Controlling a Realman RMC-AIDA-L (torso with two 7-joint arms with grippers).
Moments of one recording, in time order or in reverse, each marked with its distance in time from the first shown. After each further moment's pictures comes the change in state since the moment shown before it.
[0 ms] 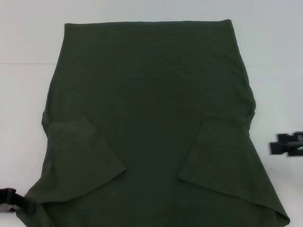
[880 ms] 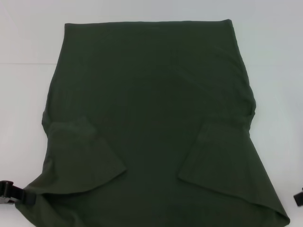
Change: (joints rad) left arm -0.012 0.021 -0.050 -0.009 -0.022 0.030 0.062; right arm 0.201 -0.056 0.016 0.120 -0.612 -0.081 0.515
